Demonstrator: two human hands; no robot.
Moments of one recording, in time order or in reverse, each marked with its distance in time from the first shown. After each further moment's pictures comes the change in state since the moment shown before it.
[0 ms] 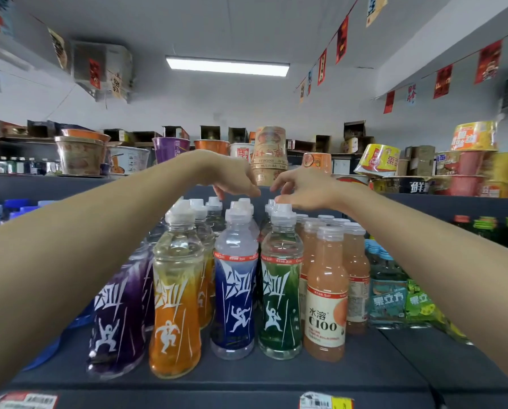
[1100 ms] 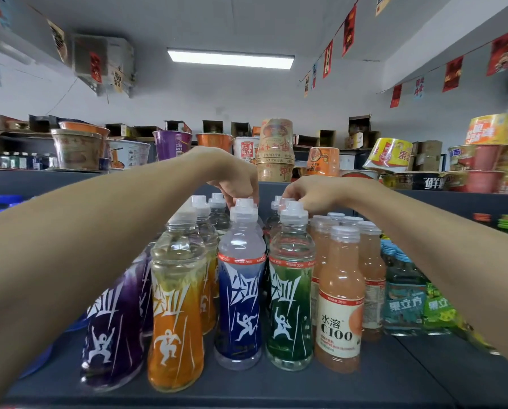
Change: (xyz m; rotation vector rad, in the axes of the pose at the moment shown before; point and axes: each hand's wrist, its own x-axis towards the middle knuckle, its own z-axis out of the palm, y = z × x) left_hand 0.031 -0.014 0.011 0.083 -0.162 -0.047; right_hand 0.025 0.018 0.010 -0.036 -0.277 0.011
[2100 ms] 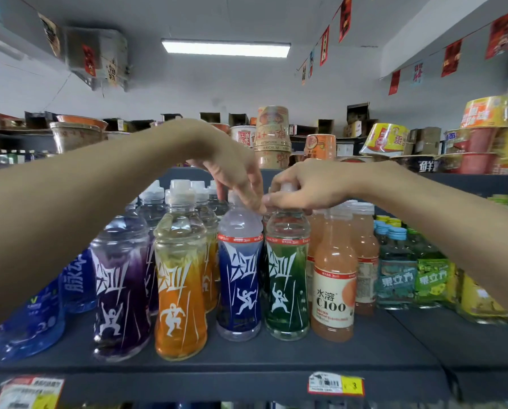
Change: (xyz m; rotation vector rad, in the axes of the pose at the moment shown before) left_hand -0.069 0.020 -0.005 0.026 -0.174 0.236; right_hand -0.062 -0.042 0.005 -0.154 0.071 -0.164
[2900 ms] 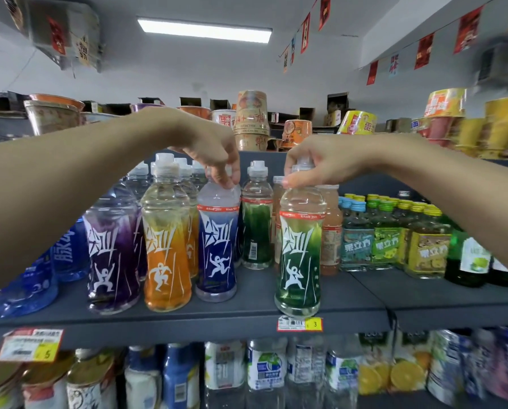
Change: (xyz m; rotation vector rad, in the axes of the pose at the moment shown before) left_hand -0.015 0.010 0.017 0.023 0.183 -0.018; right_hand -0.080 -0.005 -0.023 0.031 -0.007 0.023
